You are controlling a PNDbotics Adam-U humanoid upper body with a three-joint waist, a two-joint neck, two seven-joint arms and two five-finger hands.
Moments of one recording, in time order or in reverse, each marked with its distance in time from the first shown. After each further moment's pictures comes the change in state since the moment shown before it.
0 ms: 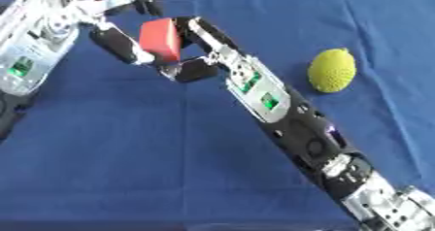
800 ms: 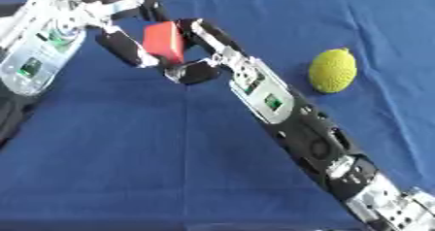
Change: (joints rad) left arm 0.000 -0.017 0.000 0.022 0.001 0.001 -0.008; right arm 0.004 -0.010 0.006 0.000 0.001 -0.016 0.009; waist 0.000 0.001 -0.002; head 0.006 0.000
